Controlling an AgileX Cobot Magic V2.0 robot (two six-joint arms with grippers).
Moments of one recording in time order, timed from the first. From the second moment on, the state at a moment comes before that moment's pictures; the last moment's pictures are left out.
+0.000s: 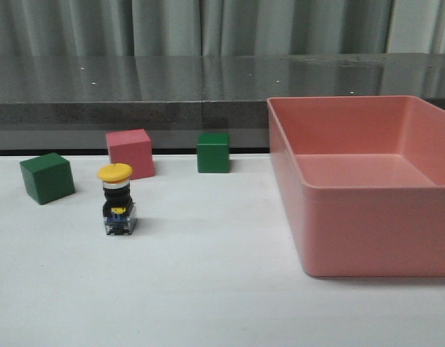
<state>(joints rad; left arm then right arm) -0.20 0.46 -0.31 -0.29 0.08 0.57 -0.09 0.42 -0.57 0.18 0.55 -0.30</state>
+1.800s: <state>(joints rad) 0.02 0.01 0.00 0.10 0.04 0.02 -0.09 0.42 -0.57 0.18 0.55 -0.30</state>
